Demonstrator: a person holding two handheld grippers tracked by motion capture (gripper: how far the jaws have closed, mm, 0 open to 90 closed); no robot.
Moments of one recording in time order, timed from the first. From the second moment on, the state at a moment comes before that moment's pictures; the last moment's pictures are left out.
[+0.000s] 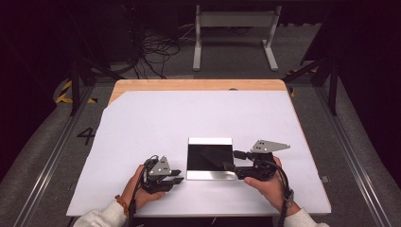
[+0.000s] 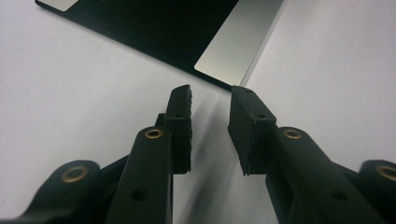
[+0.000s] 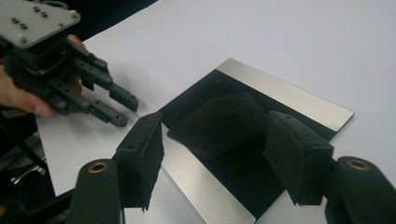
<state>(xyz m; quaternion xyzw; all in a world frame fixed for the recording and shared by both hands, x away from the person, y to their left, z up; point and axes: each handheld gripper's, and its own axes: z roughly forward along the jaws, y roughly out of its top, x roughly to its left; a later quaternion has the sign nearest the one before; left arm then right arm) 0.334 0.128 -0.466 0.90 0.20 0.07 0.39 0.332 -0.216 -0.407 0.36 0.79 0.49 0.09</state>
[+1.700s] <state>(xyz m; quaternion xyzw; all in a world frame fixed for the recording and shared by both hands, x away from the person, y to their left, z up) 0.337 0.128 -0.465 0.89 0.20 0.07 0.41 0.357 -0.203 -0.429 0.44 0.75 0.50 -0.03</state>
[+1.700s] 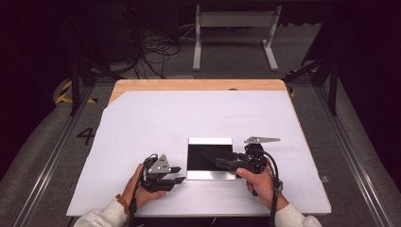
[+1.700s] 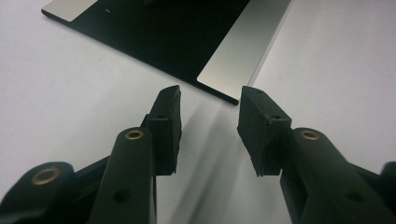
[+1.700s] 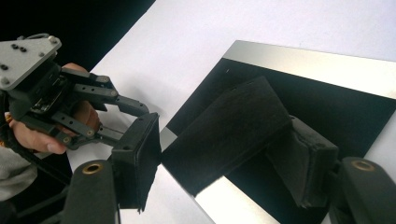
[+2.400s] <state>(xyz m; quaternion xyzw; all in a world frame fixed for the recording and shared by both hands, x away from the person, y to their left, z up) 0.337 0.128 -0.464 0.89 0.20 0.07 0.41 0.363 -0.206 -0.439 0.47 0.73 0.50 -0.05</state>
